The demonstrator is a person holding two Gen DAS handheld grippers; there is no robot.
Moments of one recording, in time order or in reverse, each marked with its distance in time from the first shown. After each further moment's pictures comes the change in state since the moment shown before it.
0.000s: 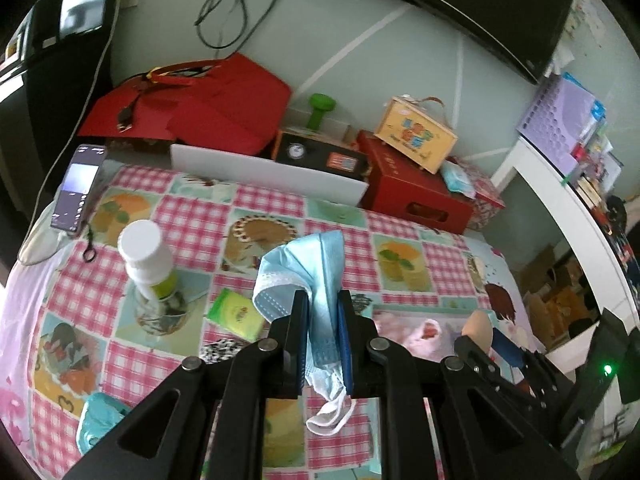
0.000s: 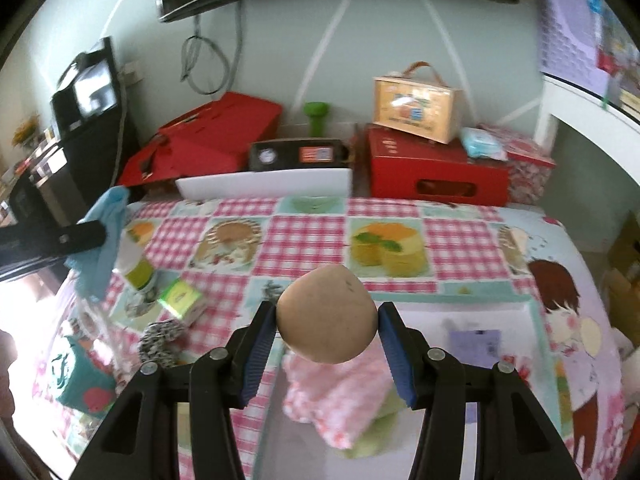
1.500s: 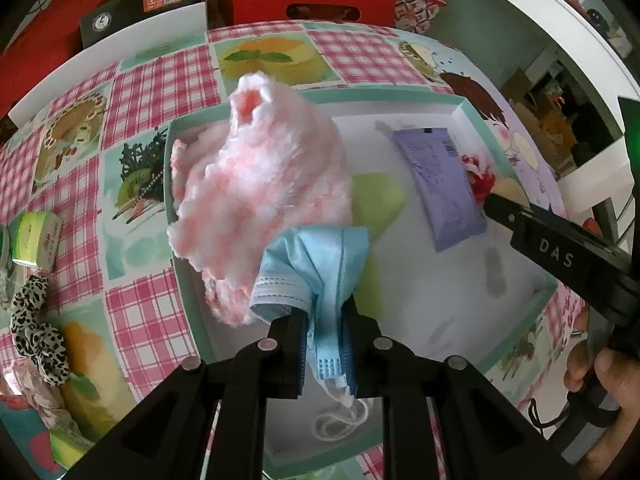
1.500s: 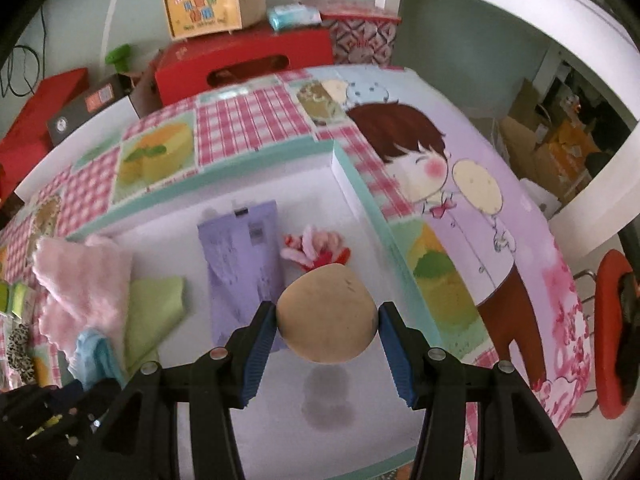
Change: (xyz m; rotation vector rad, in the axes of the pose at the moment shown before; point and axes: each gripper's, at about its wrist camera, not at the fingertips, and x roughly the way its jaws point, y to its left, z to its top) left arm 0.143 -0.132 -0.123 0.343 0.495 -0.063; right arm 0.038 -0.160 -0.068 0.324 0.343 -0.355
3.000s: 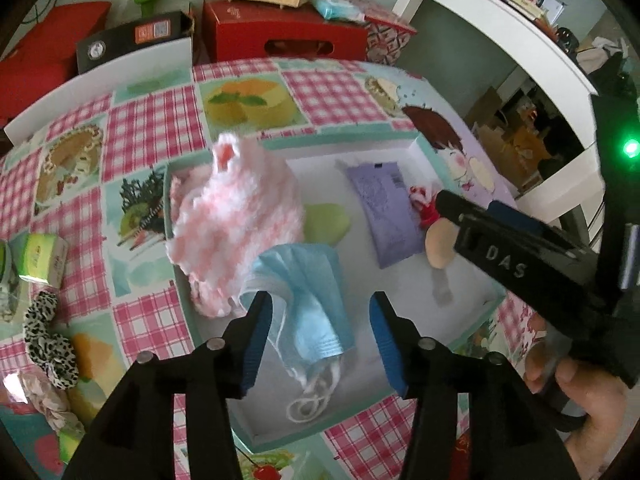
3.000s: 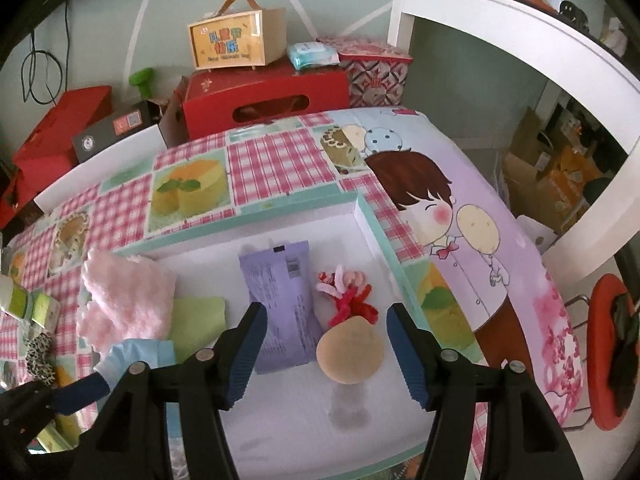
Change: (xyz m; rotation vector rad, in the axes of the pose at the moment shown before) left arm -0.048 -0.008 0.007 0.019 -0.085 -0.095; right arm -0.039 0.018 0.007 -0.027 -0.122 0.020
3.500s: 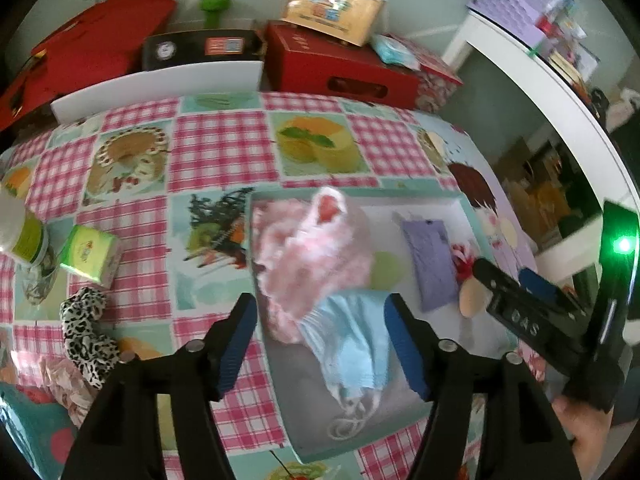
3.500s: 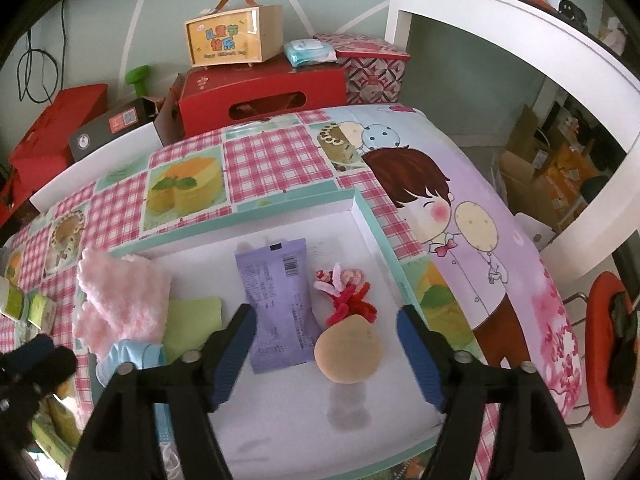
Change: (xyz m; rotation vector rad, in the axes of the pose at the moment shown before) left arm -0.024 0.051 0.012 -0.158 -0.109 0.064; right arm 0.004 0.002 0.000 -0.004 0.011 -0.018
